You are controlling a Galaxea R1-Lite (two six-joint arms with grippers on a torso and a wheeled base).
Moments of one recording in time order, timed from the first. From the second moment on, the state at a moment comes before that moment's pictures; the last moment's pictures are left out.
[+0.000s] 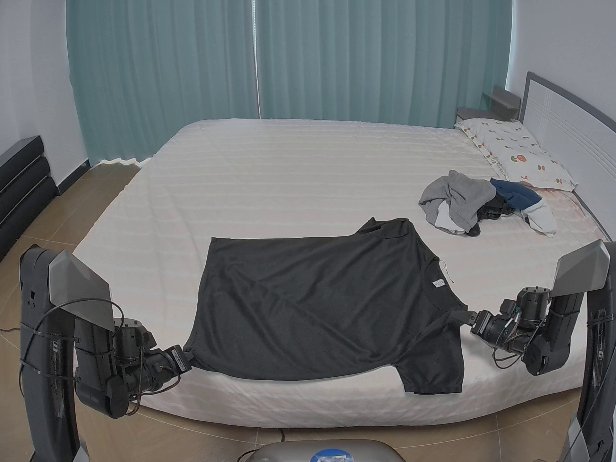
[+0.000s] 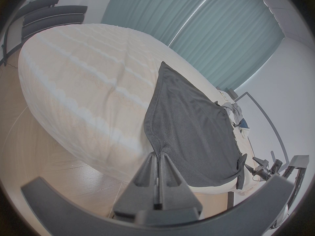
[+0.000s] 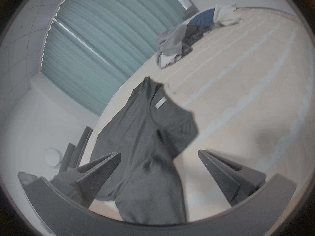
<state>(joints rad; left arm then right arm) -0.07 2.47 -0.28 -1.55 -0.21 -0.57 -0.07 2.48 -0.53 -1.43 0.41 0.57</state>
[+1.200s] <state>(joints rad) -0.07 2.47 -0.27 -1.55 -0.22 -0.57 0.01 2.53 -0.32 -1.55 0.44 0.42</state>
